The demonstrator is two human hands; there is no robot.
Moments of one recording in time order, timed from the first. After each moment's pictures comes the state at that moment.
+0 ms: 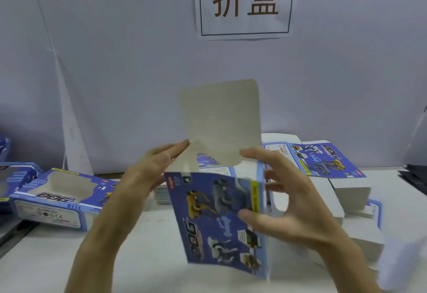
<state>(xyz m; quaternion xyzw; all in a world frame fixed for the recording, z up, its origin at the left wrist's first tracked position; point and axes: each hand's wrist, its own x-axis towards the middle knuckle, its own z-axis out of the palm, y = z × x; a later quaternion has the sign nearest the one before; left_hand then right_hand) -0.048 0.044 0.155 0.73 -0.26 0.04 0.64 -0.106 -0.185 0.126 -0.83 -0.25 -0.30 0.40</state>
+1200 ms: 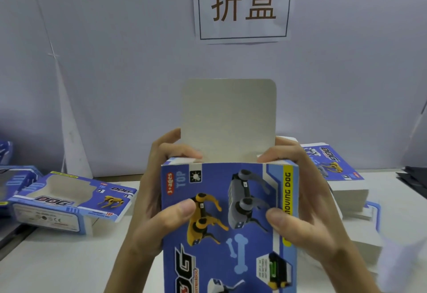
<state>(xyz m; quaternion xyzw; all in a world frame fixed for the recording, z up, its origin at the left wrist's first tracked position) -0.060 0.023 0.126 0.54 -0.45 0.17 0.69 -0.121 -0.176 0.140 -0.71 -0.32 -0.35 0.52</state>
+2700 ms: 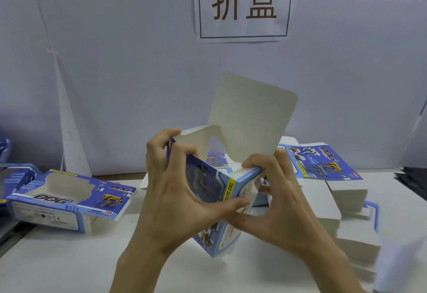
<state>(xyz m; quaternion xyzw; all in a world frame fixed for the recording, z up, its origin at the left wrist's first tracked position) -0.056 0.005 0.131 0.76 -0.31 0.39 0.41 -0.096 -0.171 0.114 -0.82 -0.21 -0.40 0.35</state>
